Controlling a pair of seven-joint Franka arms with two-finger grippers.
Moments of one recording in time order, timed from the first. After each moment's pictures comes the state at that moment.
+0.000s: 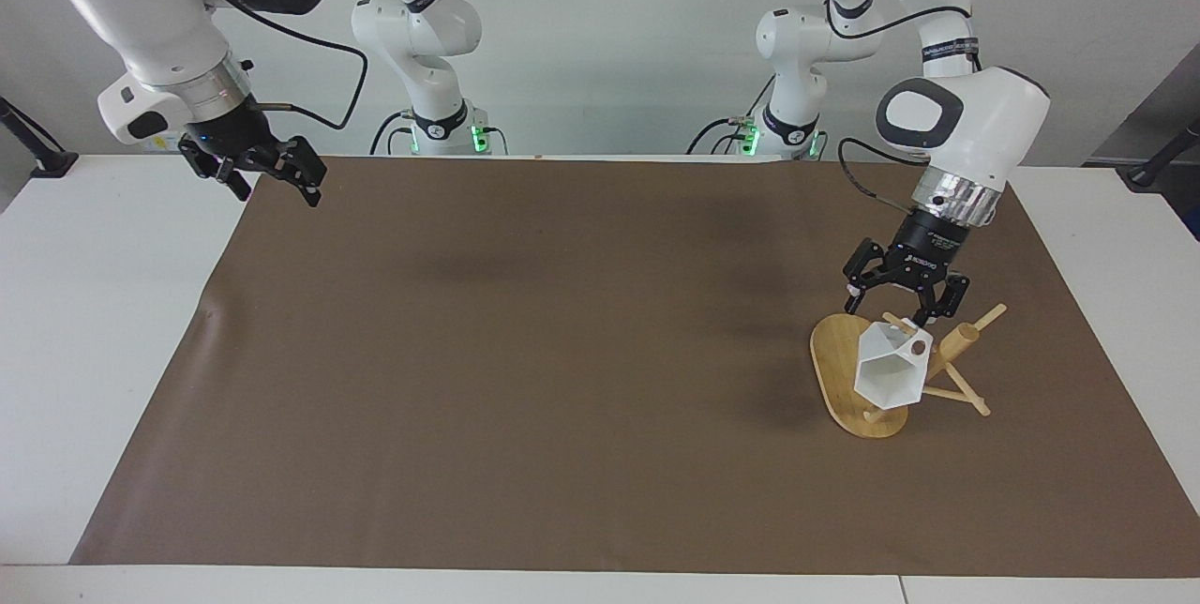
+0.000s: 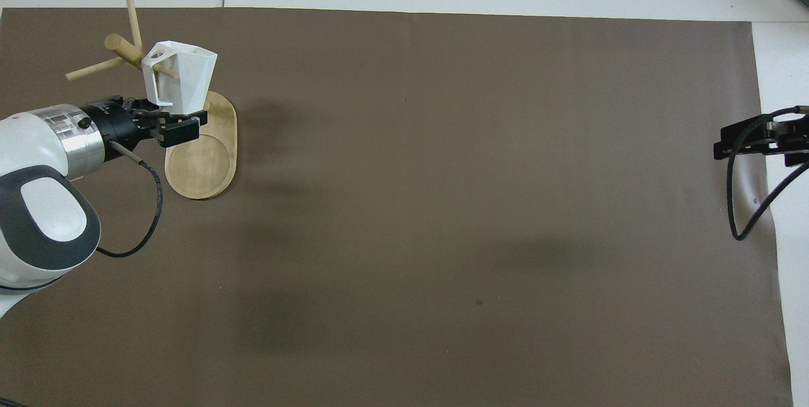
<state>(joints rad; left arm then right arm) -0.01 0.01 -0.11 -2.12 -0.61 2.58 -2.43 -0.04 0.05 -0.05 -1.54 0.00 1.56 0.02</state>
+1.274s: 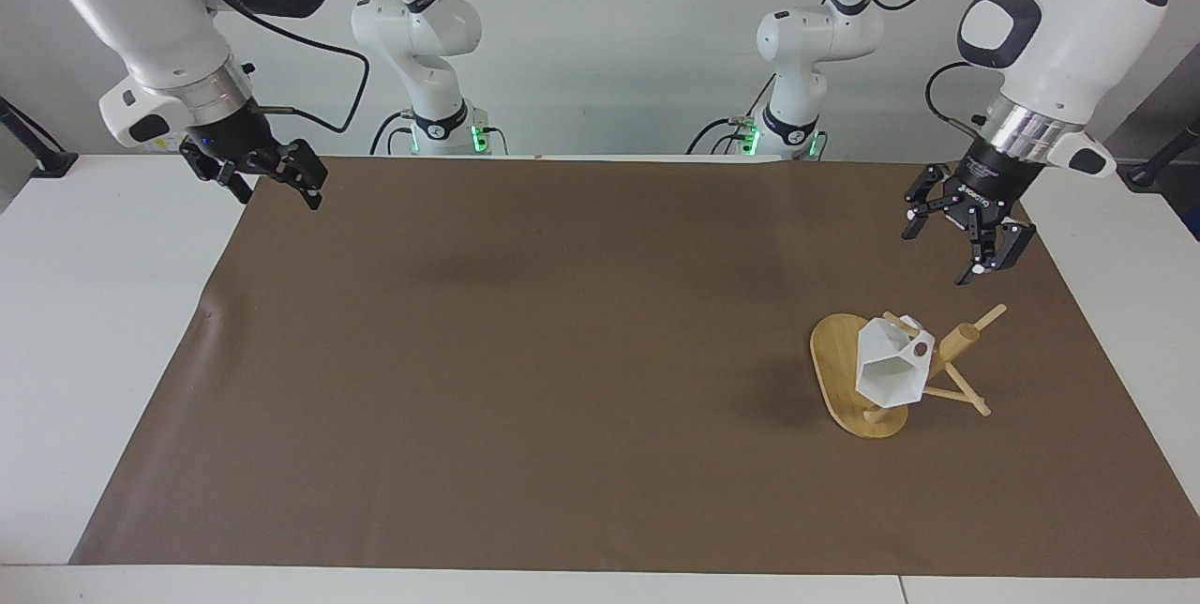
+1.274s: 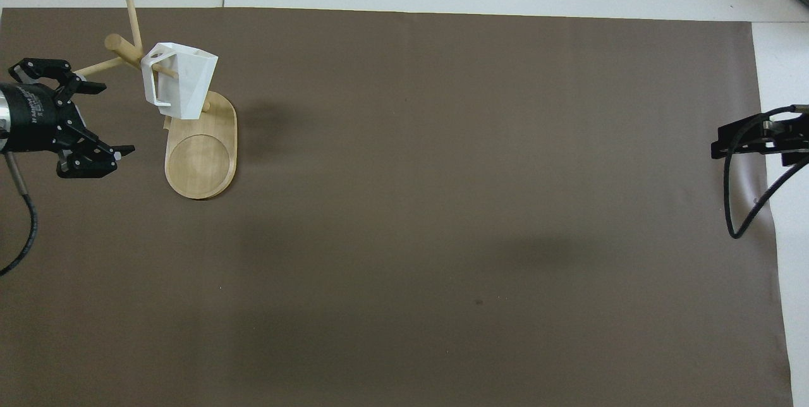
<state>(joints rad) 0.07 -0.06 -0.10 -1.84 -0.19 2.04 -1.61 -0.04 0.05 -0.05 -1.54 0.00 1.56 0.03</state>
